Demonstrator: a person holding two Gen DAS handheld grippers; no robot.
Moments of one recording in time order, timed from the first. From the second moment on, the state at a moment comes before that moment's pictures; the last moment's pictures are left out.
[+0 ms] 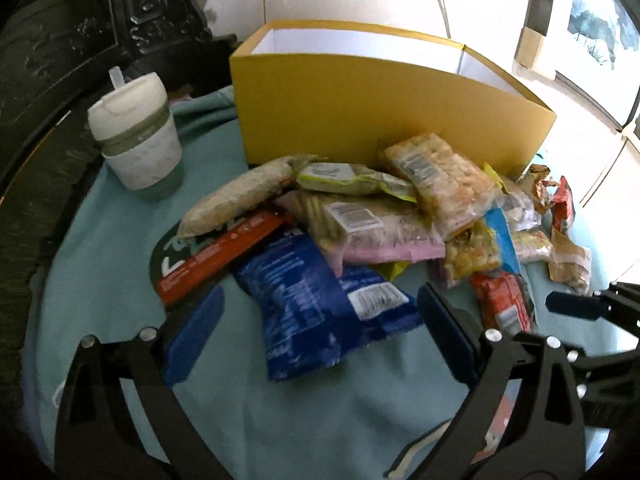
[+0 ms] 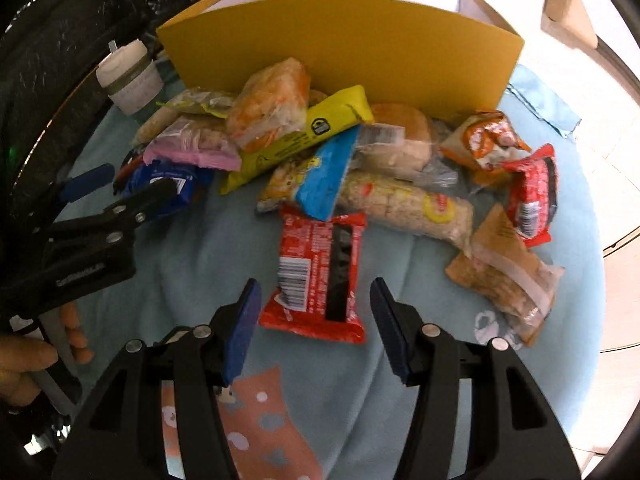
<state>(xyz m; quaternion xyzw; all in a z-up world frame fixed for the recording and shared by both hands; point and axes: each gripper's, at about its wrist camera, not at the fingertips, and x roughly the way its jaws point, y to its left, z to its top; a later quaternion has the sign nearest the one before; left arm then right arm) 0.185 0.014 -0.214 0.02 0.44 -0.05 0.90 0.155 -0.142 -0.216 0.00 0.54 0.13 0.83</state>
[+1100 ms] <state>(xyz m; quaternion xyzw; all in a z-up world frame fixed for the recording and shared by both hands) 0.119 0.038 -0.202 -0.03 0.41 -0.10 0.91 0.135 -0.152 -0.193 0.02 0.51 0.16 0.85</state>
